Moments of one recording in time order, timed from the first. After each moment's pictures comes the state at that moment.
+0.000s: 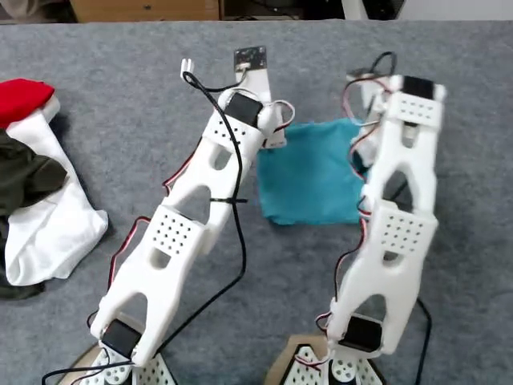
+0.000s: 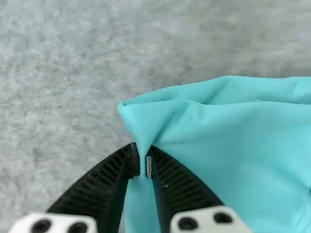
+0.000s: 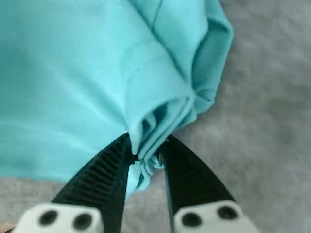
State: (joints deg) left arm 25.1 65.2 -84.1 89.5 22.2; right arm 12.9 47.4 -46.6 99.0 29.2
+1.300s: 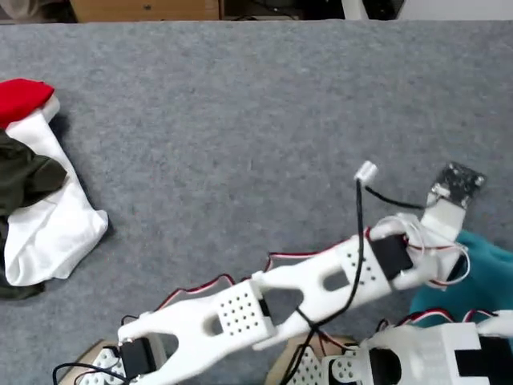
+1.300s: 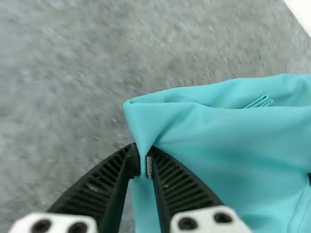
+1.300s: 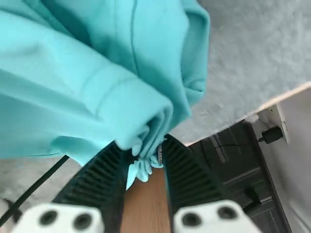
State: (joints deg) left arm 65.8 66.0 -80.7 62.5 22.5; right arm 85.7 4.3 6.6 74.5 55.0
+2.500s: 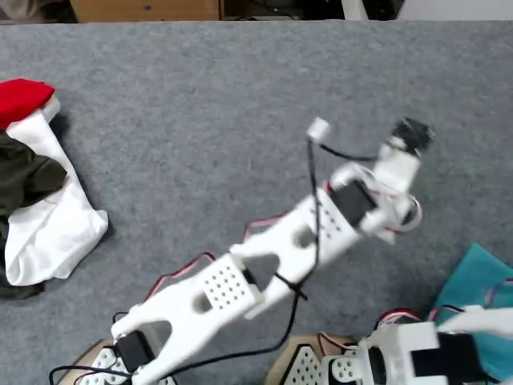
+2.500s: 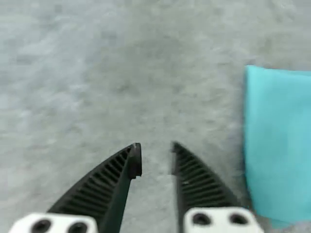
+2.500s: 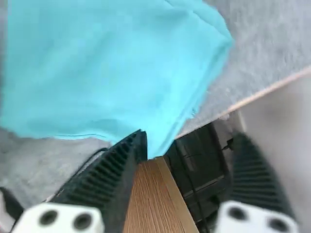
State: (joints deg) left arm 54.0 63.0 -93.0 91.6 15.3; right arm 81.1 -9.5 7.9 80.6 57.8
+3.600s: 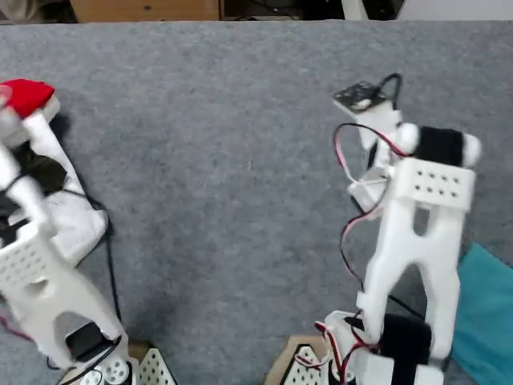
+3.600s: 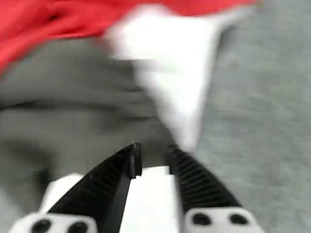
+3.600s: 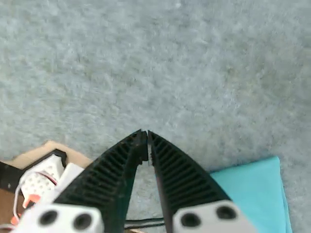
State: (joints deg) left arm -39.4 33.0 -51.8 100.2 0.2; right arm 7.5 -16.2 7.1 100.7 32.8
